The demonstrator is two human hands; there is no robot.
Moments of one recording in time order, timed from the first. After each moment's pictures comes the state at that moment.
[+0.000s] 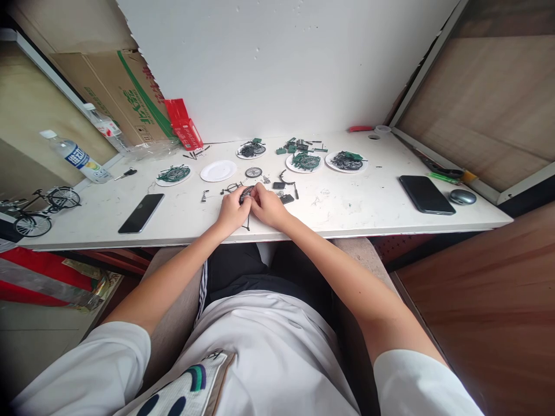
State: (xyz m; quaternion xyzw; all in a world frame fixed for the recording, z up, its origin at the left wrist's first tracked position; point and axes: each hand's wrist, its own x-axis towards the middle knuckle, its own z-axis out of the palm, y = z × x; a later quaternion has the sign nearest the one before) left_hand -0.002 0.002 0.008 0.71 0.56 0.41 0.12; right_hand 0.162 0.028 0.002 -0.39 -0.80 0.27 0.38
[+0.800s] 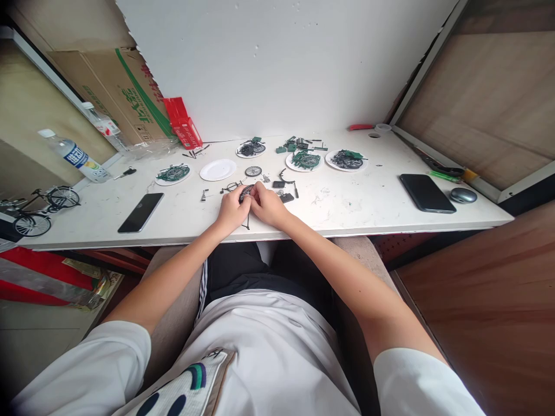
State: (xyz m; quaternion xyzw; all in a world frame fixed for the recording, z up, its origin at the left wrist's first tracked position) left_hand -0.004 0.003 0.005 0.72 0.55 0.41 0.11; right_hand 0.162 0.027 0.003 -0.38 -0.80 0.28 0.38
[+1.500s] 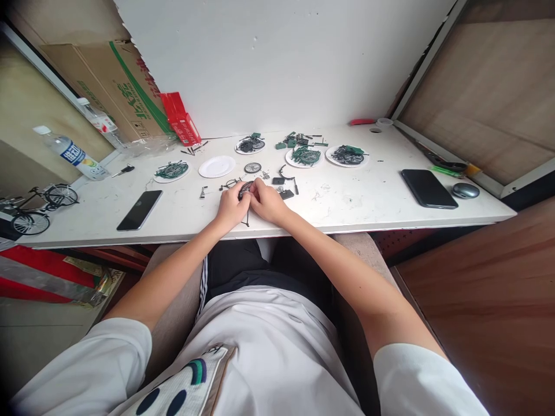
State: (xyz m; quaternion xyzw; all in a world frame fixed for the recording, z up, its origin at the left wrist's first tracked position) left_hand -0.004 0.002 0.008 0.72 0.56 0.41 0.12; right_hand 0.162 0.029 0.003 -0.38 -0.80 0.27 0.38
